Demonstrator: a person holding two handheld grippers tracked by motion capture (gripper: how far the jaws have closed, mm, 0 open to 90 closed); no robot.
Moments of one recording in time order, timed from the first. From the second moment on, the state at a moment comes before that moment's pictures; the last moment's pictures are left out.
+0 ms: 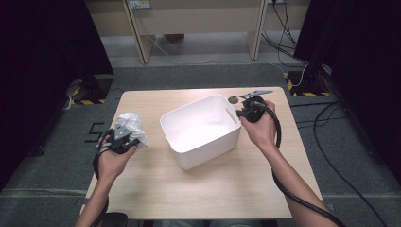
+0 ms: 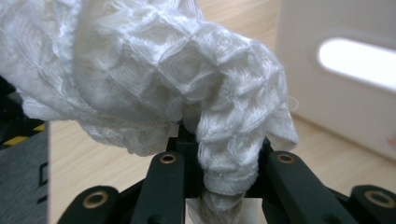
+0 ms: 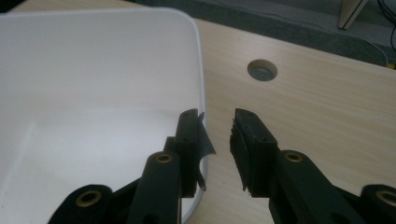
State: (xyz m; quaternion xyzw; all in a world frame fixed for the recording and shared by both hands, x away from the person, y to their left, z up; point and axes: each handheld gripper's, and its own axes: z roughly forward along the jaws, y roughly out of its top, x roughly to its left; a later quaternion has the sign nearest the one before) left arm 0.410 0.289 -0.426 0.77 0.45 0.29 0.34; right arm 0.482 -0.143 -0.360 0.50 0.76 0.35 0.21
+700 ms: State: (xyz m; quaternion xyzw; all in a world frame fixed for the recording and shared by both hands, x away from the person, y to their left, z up) left arm 0.468 0.254 -0.439 0.82 0.37 0.26 0.36; right arm 0.442 -0.153 -0.390 0.50 0.79 0.33 0.11
